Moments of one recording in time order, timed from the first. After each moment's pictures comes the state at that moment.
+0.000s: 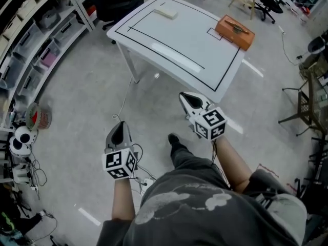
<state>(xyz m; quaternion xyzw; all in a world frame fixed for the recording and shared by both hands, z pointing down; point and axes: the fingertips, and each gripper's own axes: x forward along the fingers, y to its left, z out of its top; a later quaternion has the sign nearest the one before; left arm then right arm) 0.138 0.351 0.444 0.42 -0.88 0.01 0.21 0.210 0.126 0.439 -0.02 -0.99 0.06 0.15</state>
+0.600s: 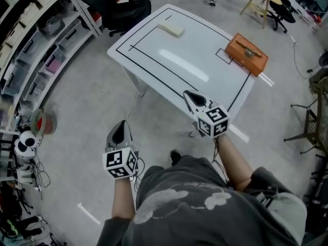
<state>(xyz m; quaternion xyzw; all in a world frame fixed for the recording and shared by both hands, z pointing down) 0.033 0.235 0.431 0.40 -0.90 0.03 0.20 0.097 -0.008 0.447 -0.03 -0.99 0.08 0.14</state>
